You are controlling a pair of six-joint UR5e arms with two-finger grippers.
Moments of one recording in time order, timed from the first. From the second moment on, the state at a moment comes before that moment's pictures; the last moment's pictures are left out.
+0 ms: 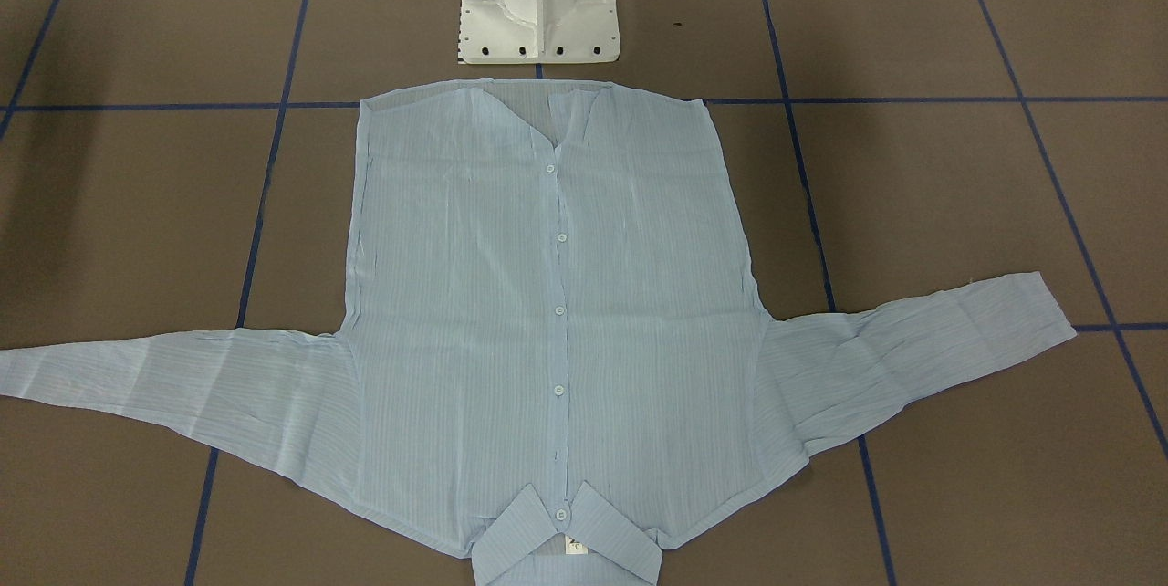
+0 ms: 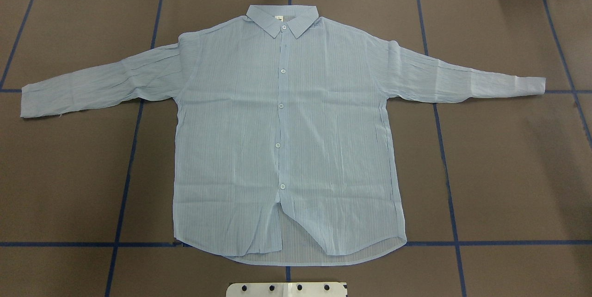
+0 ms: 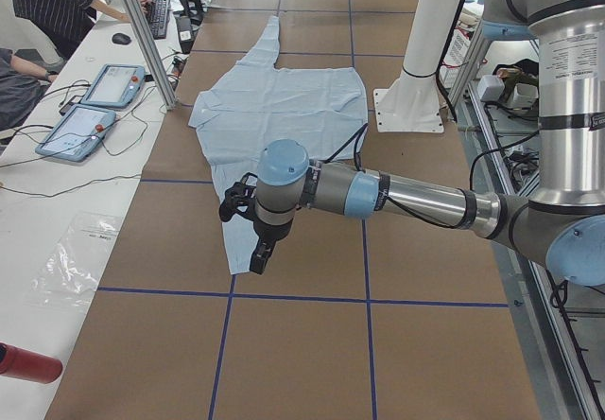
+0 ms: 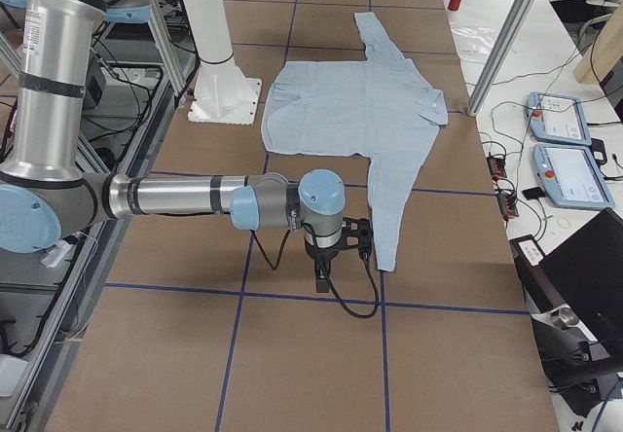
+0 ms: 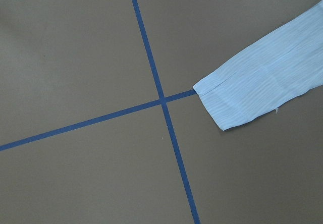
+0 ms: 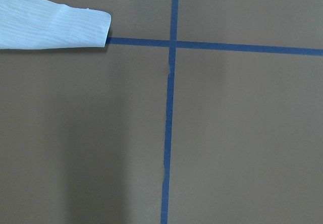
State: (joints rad) left arm -1.61 -1.45 -1.89 -1.60 -2.31 0.16; right arm 1.52 -1.77 1.84 -1.53 2.29 0.07
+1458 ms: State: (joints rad) left arm -1.61 -1.57 -1.83 -1.99 -2.26 0.15; right arm 1.50 -1.48 1.48 -1.05 2.35 0.15
